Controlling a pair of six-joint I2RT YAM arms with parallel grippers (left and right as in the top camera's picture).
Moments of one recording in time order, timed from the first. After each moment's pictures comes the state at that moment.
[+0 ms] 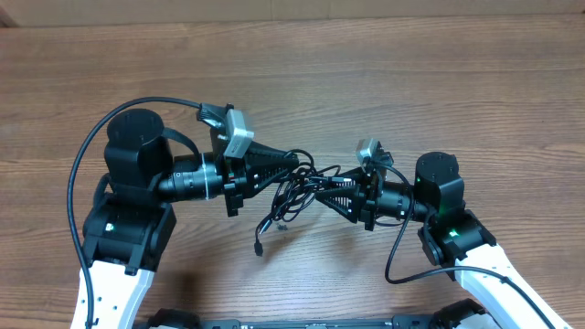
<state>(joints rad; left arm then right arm) -0.21 1.03 1.08 -0.35 1.15 -0.06 0.37 1.10 0.53 0.21 -0.92 0.23</state>
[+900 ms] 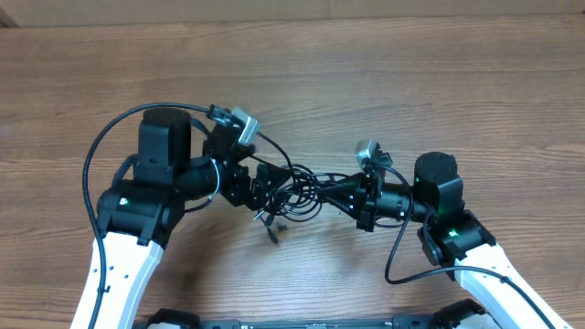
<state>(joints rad) -0.21 1.14 1.09 -0.73 0.68 0.05 0.37 1.10 0.53 0.20 -0.93 0.23</state>
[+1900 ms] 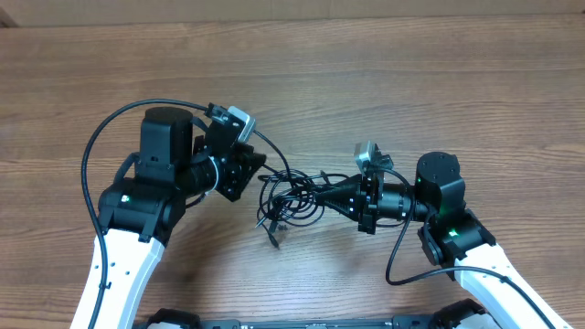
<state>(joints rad) -0.21 1.15 1.09 -0.73 0.51 0.13 0.37 1.10 0.53 0.25 -1.01 0.23</state>
